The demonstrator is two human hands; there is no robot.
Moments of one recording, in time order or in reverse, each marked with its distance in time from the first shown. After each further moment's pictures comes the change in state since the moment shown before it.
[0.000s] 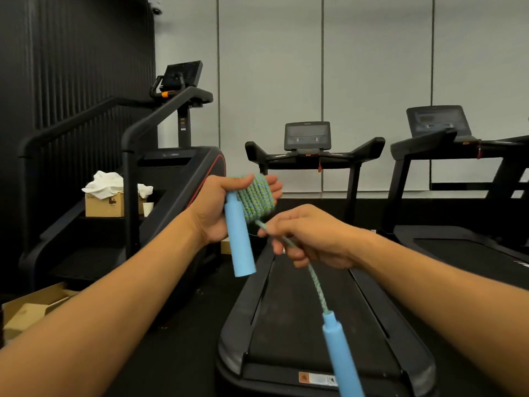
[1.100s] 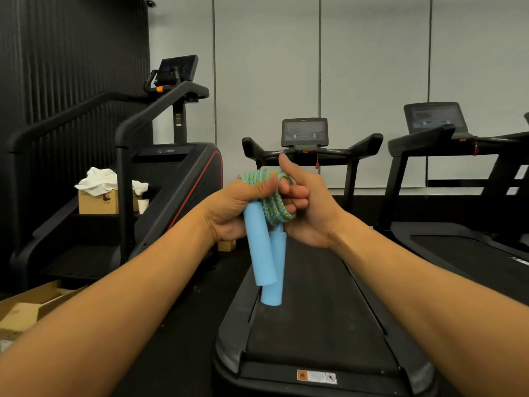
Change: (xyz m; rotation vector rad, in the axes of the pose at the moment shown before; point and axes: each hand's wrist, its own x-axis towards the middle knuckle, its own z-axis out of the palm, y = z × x) left_hand 0.008 -0.011 0.016 0.057 -0.329 0.024; right_hand 0.032 -0.010 -0.002 0.702 0.009 -0.187
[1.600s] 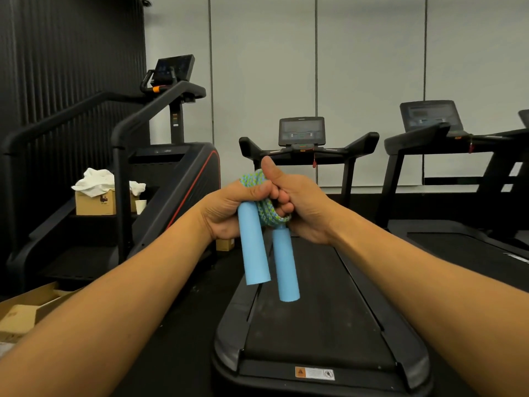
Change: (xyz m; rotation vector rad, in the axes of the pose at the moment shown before) left_hand 0.000 0.000 -0.003 -0.006 -0.006 -0.038; right_hand -0.007 -0.006 0.007 -0.266 0.043 -0.067
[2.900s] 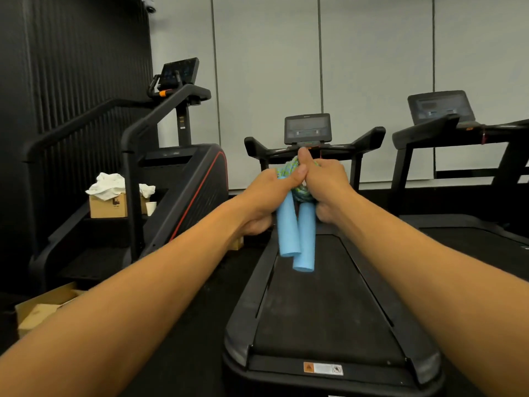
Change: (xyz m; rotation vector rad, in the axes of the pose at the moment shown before) left_hand 0.041 -0.015 0.045 0.433 0.536 -0.023; right_hand 0.020 -0.007 -0.029 -0.107 0.576 -0.073
